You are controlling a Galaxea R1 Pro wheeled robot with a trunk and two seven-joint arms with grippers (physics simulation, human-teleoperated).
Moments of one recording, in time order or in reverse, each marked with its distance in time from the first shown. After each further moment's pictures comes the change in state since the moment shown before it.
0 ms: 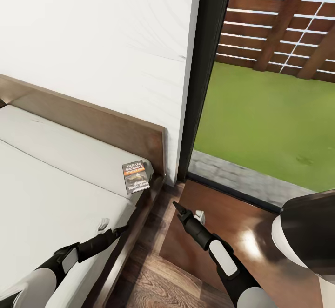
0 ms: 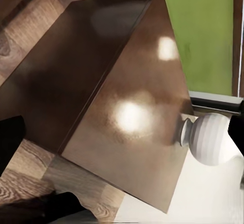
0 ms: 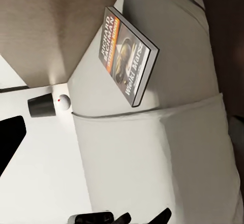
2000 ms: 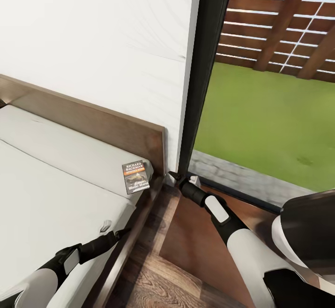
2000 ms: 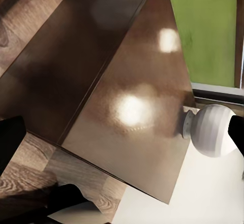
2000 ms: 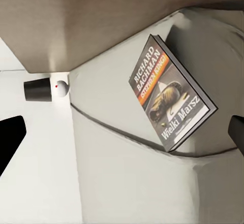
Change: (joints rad) left arm 0.000 -0.007 -0.002 0.011 -0.032 -0.005 -0.001; right arm -0.340 0.003 0.005 0.158 0.045 0.099 -0.095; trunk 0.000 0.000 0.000
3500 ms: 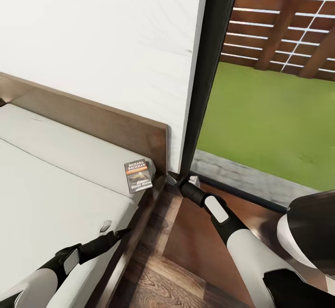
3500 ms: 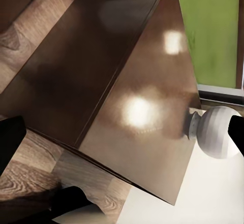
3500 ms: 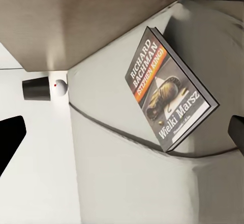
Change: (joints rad) left arm 0.000 0.001 0.002 0.000 0.000 0.000 0.003; right arm 0.001 0.002 0.003 0.000 0.001 -0.001 0.001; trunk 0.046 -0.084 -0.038
